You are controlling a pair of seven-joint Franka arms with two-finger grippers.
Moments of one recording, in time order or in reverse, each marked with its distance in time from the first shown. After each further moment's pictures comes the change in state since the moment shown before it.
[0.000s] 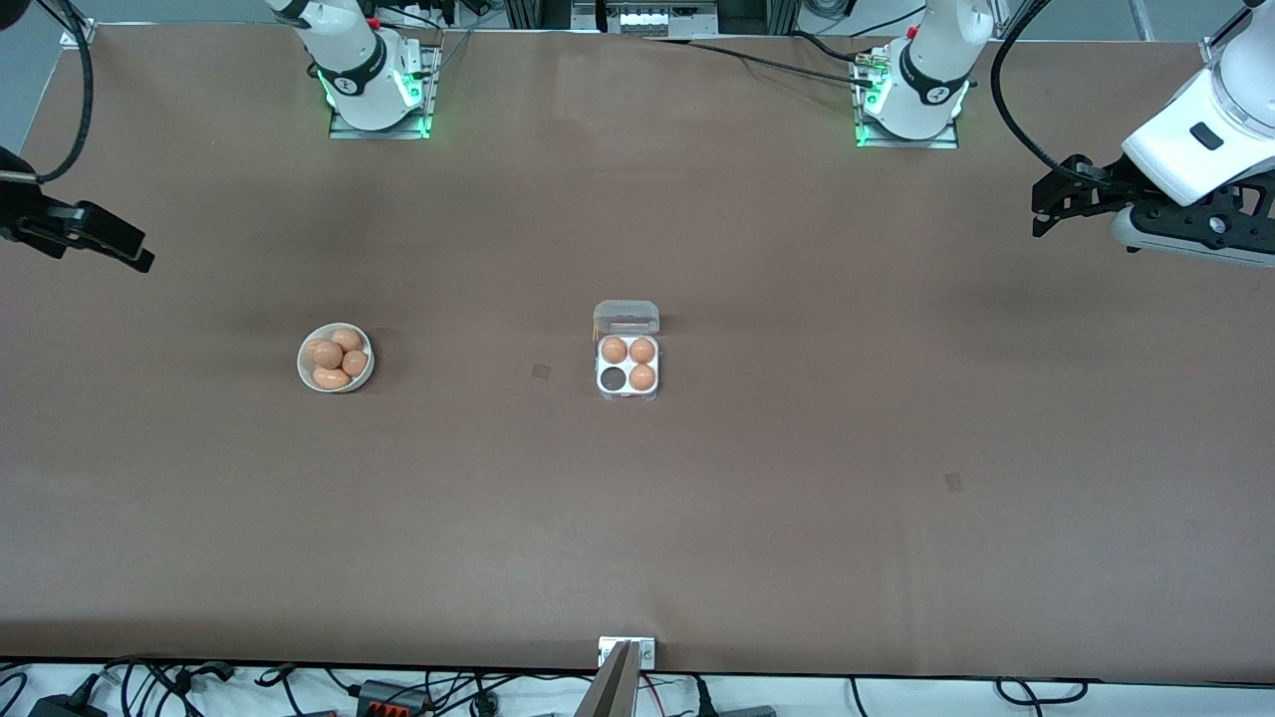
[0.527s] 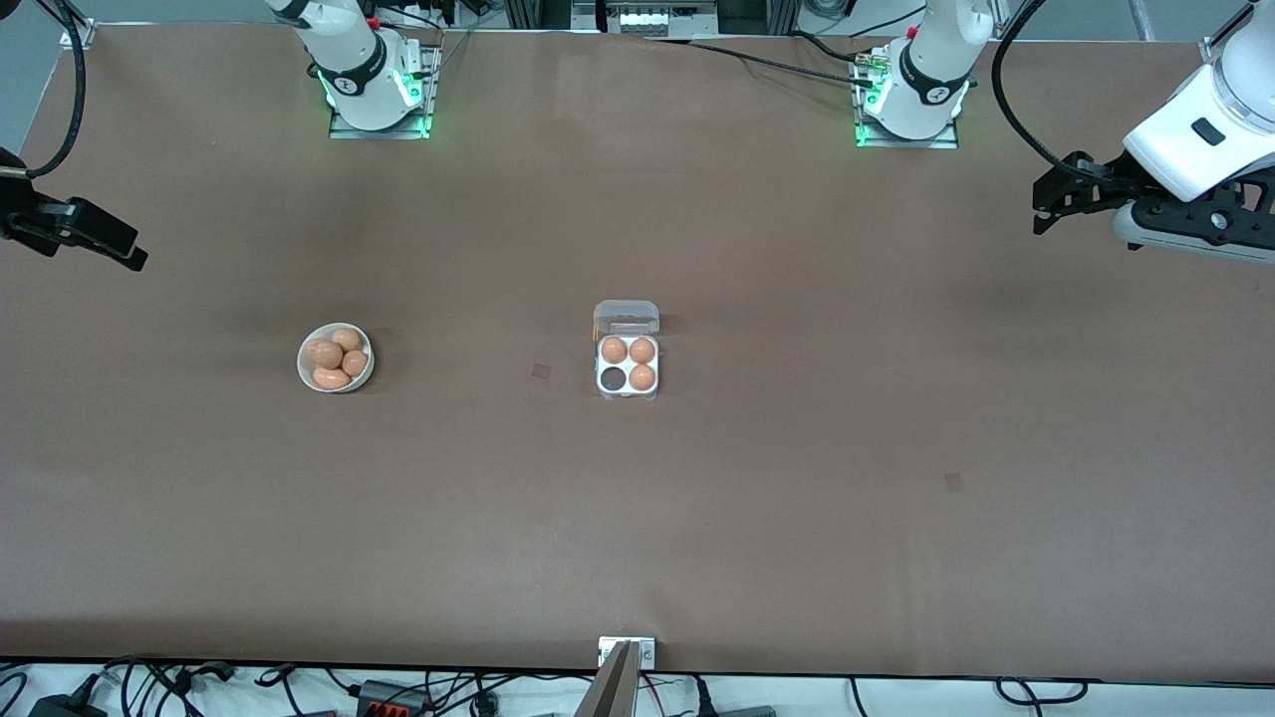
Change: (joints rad) left arm 0.000 -0.006 0.000 -0.002 0.000 0.000 0.000; right arm -0.008 -0.019 -0.002 0.003 -0.002 0.015 0.000
